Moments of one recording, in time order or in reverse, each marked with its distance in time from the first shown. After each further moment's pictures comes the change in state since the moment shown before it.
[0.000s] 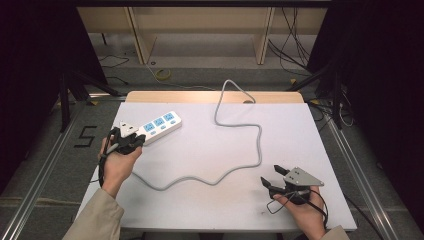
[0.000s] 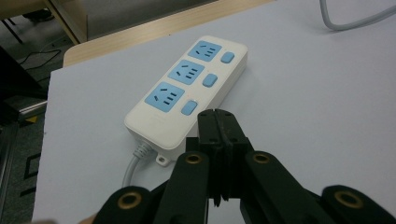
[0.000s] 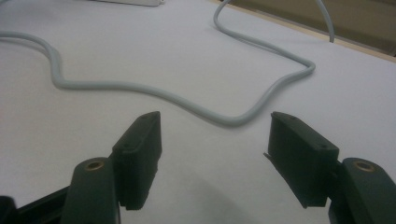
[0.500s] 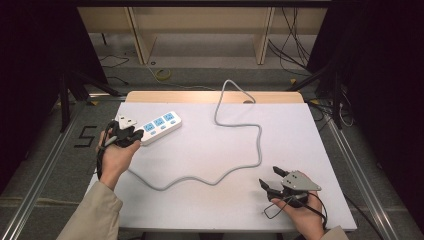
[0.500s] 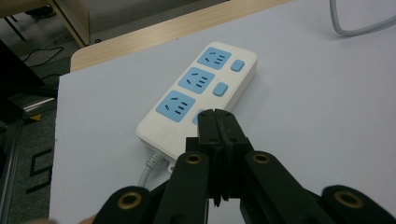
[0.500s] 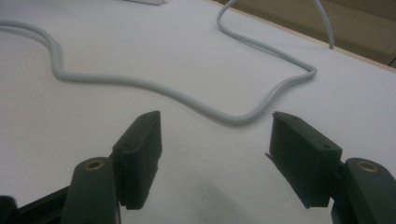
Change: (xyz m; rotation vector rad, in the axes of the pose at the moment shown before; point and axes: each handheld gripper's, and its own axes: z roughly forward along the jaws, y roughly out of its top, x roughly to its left) left arm 0.010 0.018 0.003 0.026 0.002 0.005; right arm 0.007 -0.006 0.001 -0.016 -0.015 -0.045
